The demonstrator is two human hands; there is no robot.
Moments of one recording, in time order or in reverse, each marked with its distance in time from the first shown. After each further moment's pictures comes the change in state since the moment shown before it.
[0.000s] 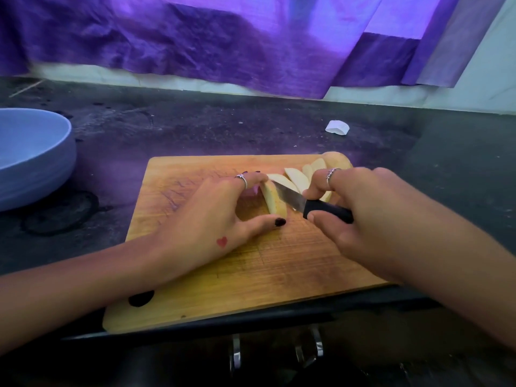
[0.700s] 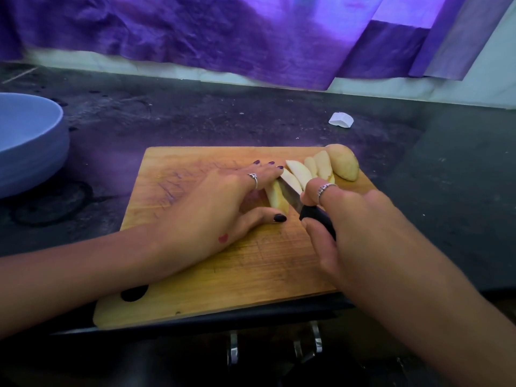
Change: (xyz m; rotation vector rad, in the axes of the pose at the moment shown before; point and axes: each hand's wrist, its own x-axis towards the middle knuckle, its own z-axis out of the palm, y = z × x) left_hand 0.004 0.001 0.000 0.023 -0.029 0.173; right_hand -0.008 -0.004 0.024 -0.063 0.023 -0.041
